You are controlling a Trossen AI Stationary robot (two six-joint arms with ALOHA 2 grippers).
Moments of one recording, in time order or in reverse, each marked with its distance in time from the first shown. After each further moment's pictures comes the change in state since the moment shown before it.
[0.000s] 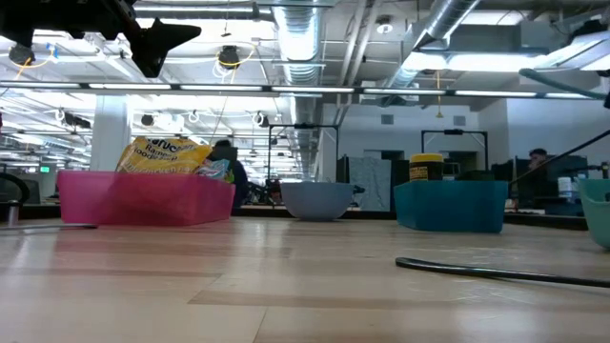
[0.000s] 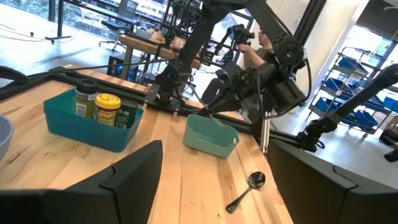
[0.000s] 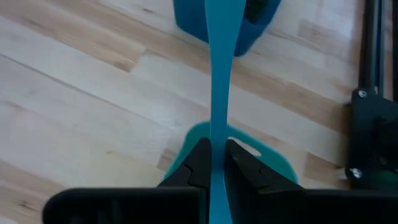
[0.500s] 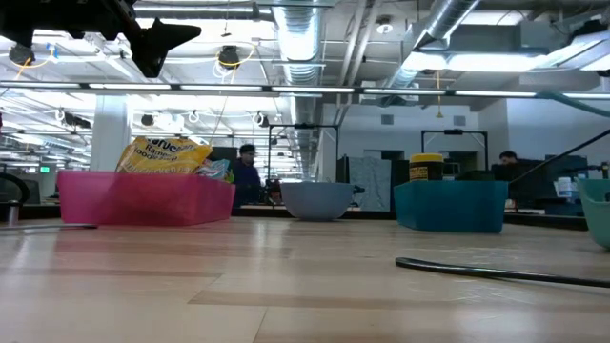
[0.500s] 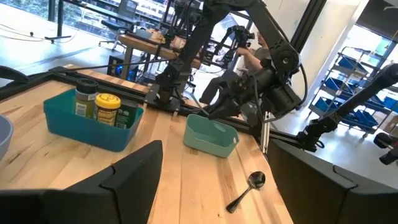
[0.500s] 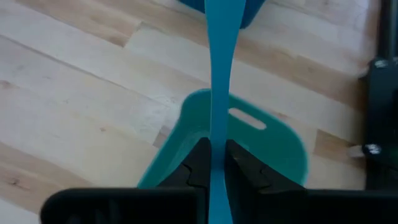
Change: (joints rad) left arm 0.000 0.000 0.000 -0.001 0.000 0.000; right arm 0.057 -0.001 -0.073 0.094 -0.036 0.057
